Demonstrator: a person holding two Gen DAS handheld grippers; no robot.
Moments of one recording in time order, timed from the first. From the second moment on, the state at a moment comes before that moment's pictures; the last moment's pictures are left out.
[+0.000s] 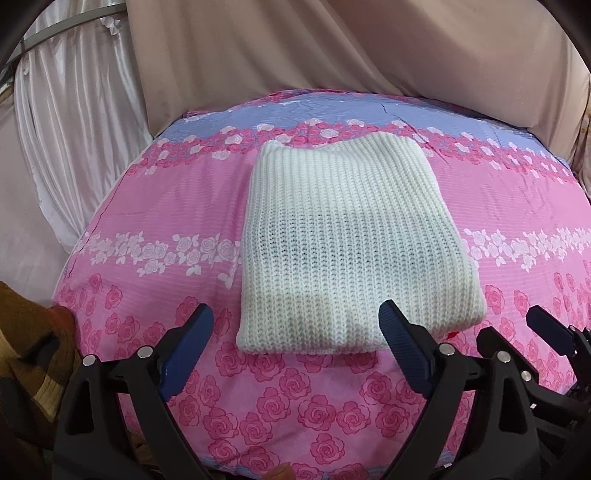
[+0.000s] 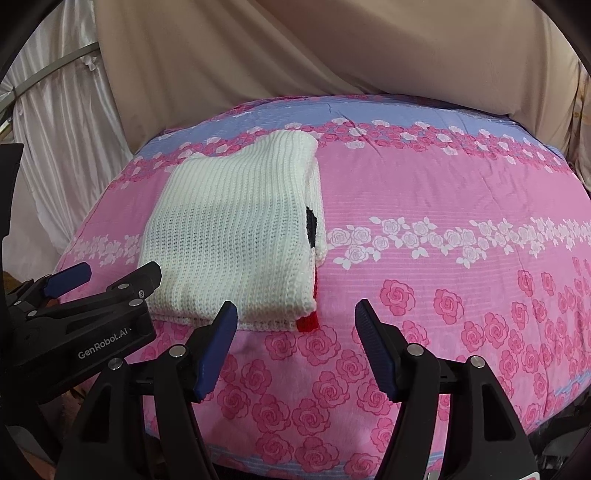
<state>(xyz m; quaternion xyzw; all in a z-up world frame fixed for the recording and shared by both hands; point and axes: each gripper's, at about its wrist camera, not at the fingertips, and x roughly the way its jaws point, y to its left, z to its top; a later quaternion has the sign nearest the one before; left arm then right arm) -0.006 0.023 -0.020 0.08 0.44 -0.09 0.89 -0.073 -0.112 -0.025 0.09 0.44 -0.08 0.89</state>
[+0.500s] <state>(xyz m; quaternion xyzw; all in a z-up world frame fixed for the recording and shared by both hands) 0.002 0.027 -0.032 0.07 0.48 -0.10 0.87 -0.070 -0.113 -0.029 0.10 0.44 -0.09 0.89</state>
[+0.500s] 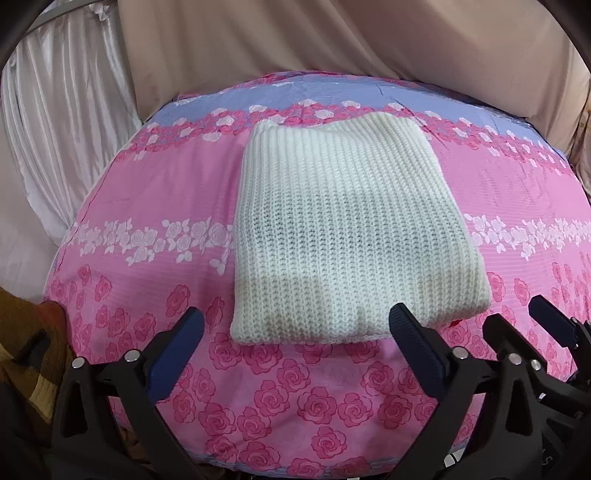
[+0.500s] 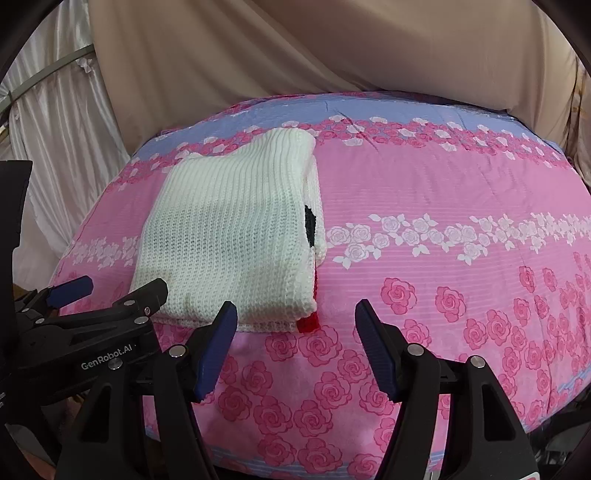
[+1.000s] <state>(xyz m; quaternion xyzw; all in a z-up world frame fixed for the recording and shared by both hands) -0.002 0.027 -0.037 0.09 0.47 -0.09 0.88 -0.068 -0.111 -0.031 0.10 0.45 -0.08 0.88</state>
